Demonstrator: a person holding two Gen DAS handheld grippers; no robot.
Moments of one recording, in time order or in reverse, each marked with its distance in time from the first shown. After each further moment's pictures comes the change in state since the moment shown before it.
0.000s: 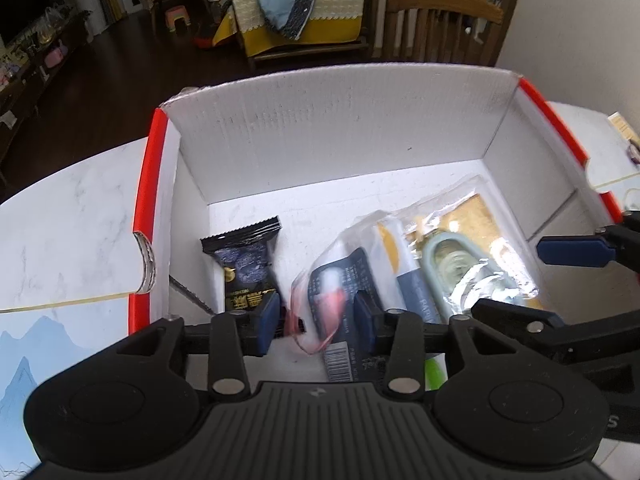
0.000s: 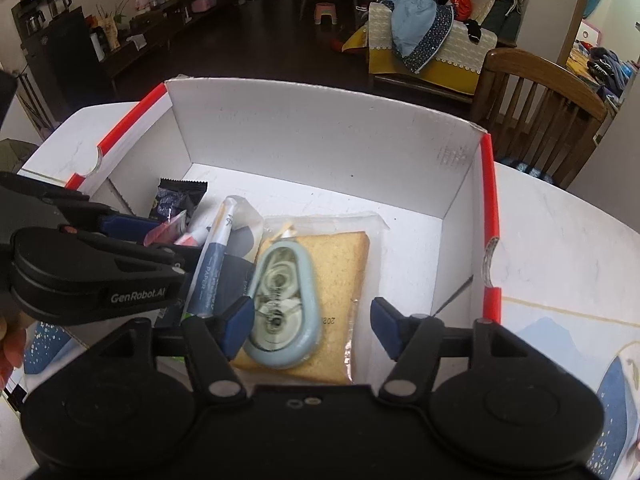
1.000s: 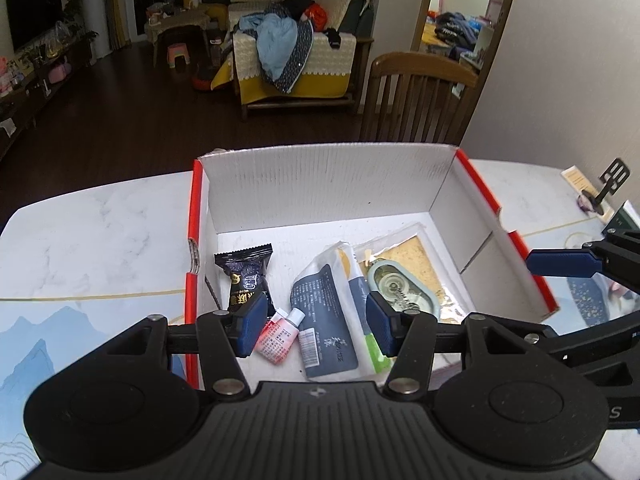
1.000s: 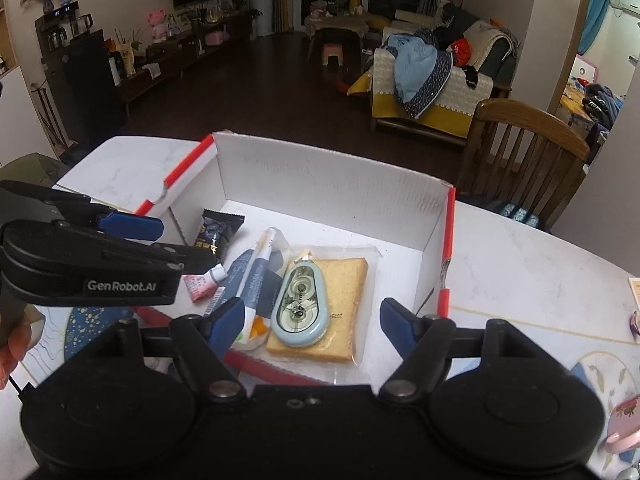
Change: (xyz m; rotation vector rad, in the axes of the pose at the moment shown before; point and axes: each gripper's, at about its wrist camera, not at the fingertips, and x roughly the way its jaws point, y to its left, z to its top) left arm -0.089 0.006 -0.023 -0.063 -0.167 -0.073; right arm -0.085 0.015 -0.012 -0.040 -0.127 -0.004
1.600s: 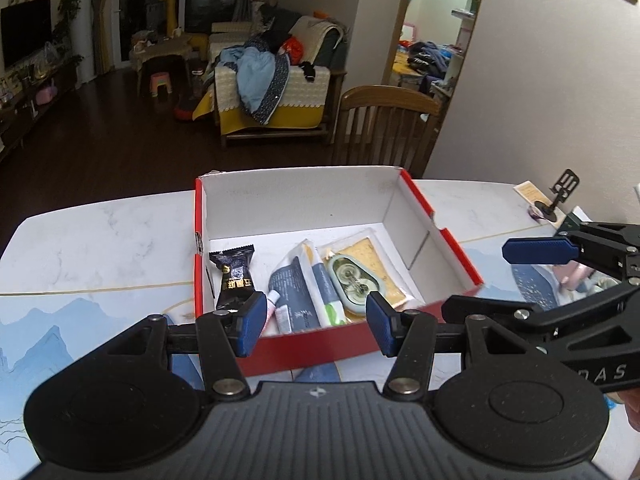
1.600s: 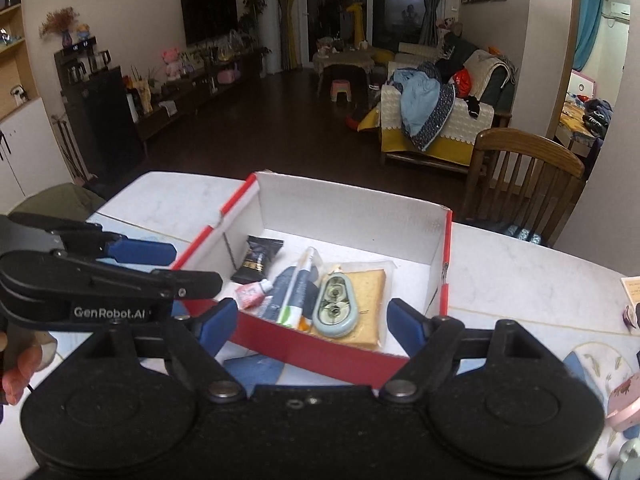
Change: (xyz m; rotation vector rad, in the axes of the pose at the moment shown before) left arm -0.082 -0.007 -0.032 0.025 -0.100 -0.077; right arm -0.071 0.022 -0.017 0.027 -0.117 0.047
